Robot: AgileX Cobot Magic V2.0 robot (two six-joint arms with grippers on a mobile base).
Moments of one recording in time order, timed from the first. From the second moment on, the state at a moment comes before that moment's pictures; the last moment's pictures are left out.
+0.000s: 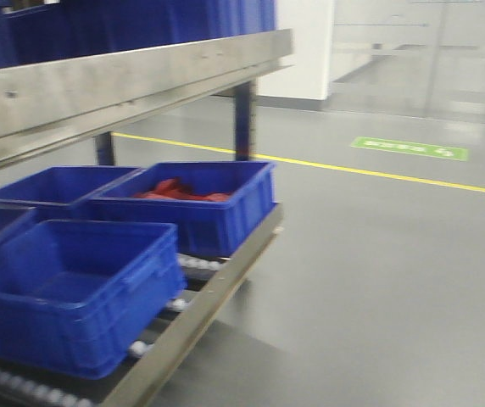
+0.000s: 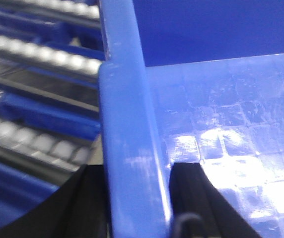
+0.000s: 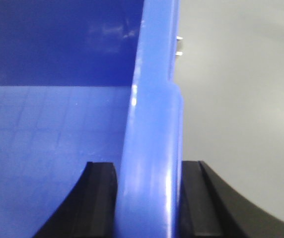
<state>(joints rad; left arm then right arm) 0.00 1.07 -1.62 -0.03 1.30 -0.04 0.33 1.21 -1.79 0.02 1.27 0.13</state>
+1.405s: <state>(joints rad) 0.00 1.07 -1.62 -0.03 1.30 -0.05 0.33 1.21 -1.79 0.02 1.27 0.13</state>
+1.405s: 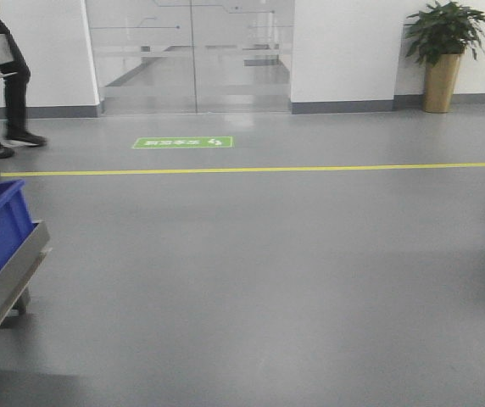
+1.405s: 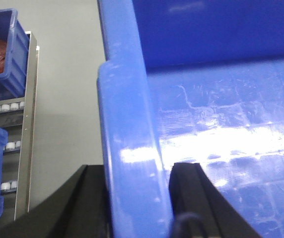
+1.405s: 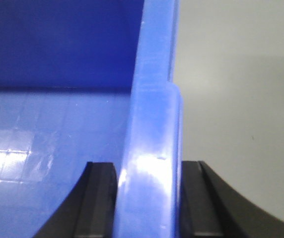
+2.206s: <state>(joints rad) 0.00 1.07 -1.62 -0.03 1.30 -0.05 0.33 1.21 -1.79 0.02 1.27 0.13</state>
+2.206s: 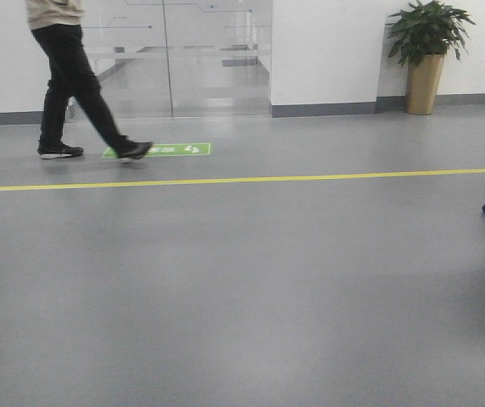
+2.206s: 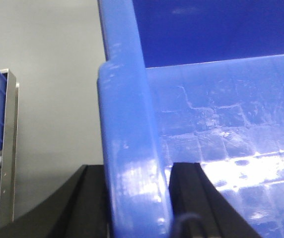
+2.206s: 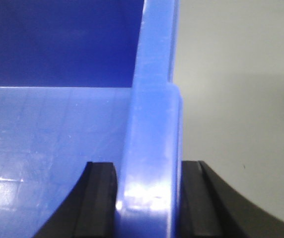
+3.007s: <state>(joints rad) 0.00 1.07 -1.62 -0.03 1.30 -0.05 0.33 1.21 -1.79 0.02 1.27 0.13</state>
